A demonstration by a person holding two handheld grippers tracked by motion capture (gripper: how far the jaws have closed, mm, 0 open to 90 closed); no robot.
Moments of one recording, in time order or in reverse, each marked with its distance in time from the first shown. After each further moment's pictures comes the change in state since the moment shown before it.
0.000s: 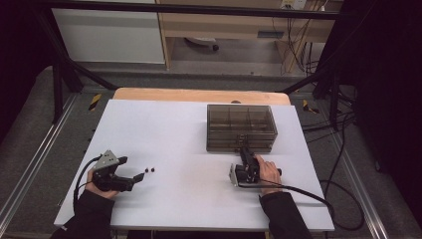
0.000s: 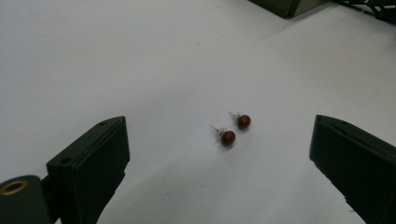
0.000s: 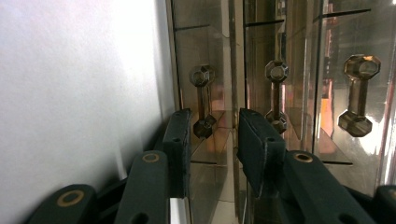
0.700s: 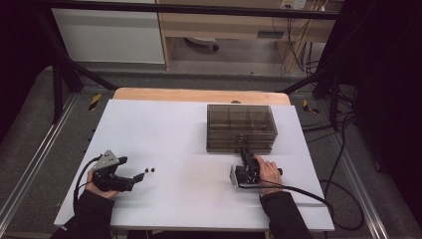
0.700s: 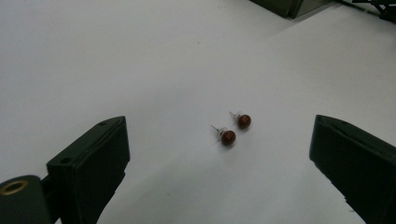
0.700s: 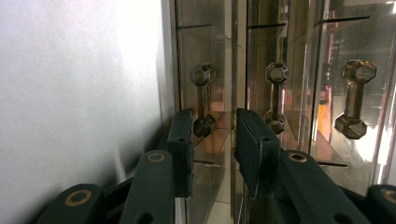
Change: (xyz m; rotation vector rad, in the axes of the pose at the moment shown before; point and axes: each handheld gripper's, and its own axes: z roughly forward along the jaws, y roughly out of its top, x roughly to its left) left arm 0.000 0.000 0.000 0.003 0.002 0.002; right arm -0.001 -0.001 -0.003 -0.012 0.011 -0.033
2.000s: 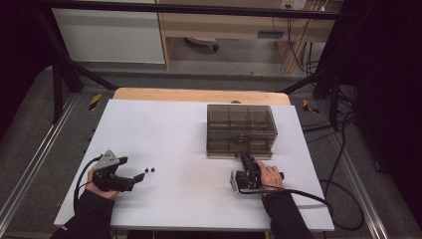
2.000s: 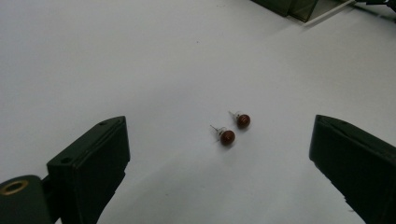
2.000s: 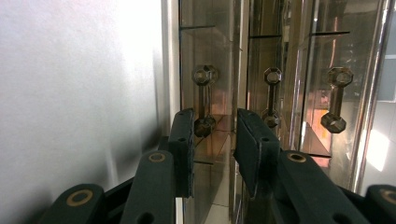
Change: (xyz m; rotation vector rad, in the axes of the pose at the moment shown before) left arm 0.000 0.000 0.001 0.002 -0.001 0.001; right arm 0.000 0.002 -0.019 -0.013 0.021 -0.021
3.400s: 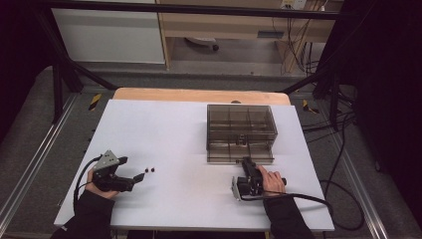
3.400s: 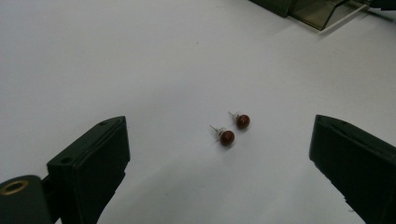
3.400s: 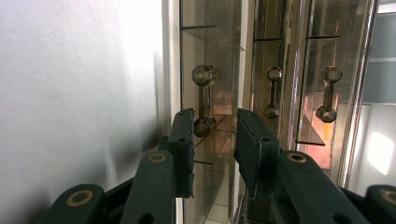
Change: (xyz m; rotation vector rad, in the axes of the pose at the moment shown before) left arm -0.001 0.000 -0.001 -0.004 0.003 0.001; right arm 0.004 0.000 -0.020 -0.004 0.019 -0.007
